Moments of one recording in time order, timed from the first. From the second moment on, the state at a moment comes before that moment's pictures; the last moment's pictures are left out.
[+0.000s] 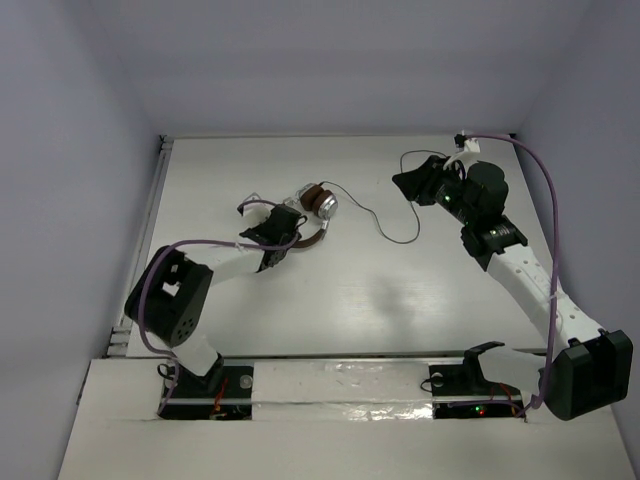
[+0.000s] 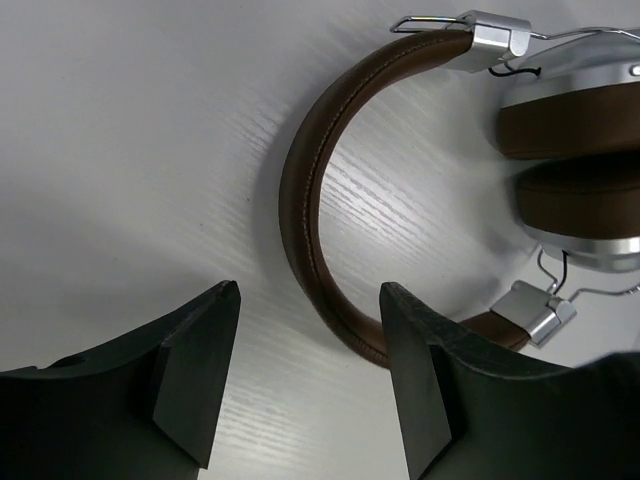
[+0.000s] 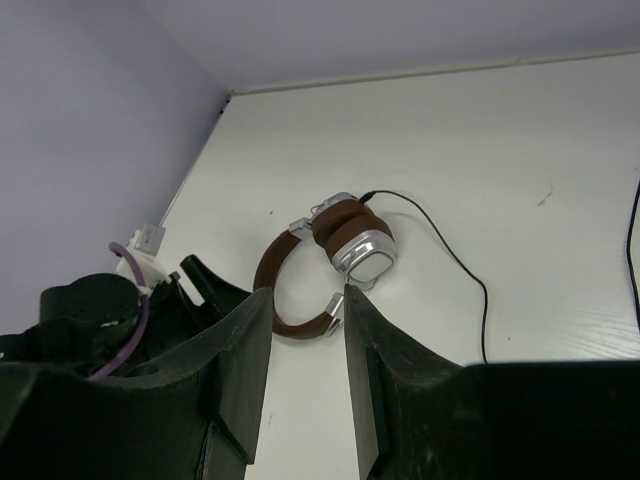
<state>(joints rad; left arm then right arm) -0.57 1.58 0.81 -0.10 -0.51 -1.08 0.29 1.16 0.96 0.09 -0.29 0.51</state>
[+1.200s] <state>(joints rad) -0.51 1.79 0.97 -0.11 -0.50 -0.66 0.29 1.16 0.96 0.07 -0.24 0.51</state>
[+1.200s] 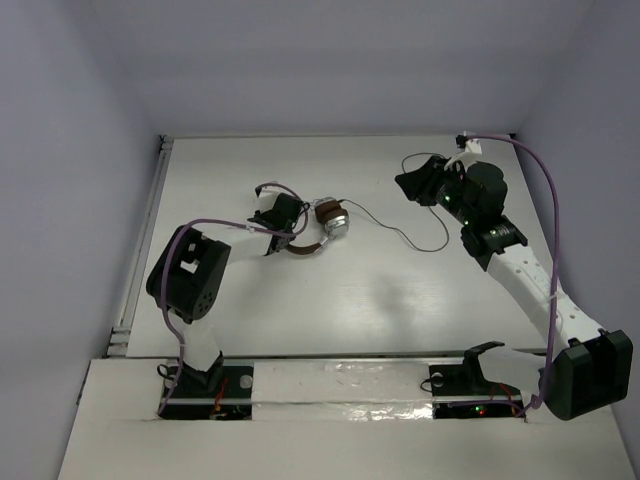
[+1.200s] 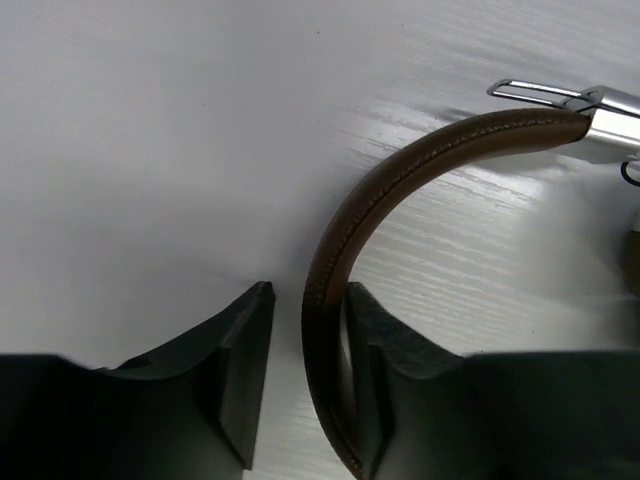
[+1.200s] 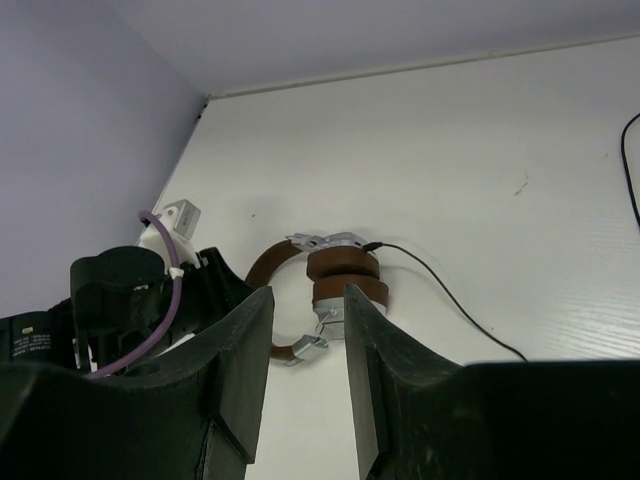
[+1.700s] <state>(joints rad) -0.50 1.69 0.98 -0.17 -0.34 -0.61 0.29 1.13 0.94 0.09 -0.25 0.46</state>
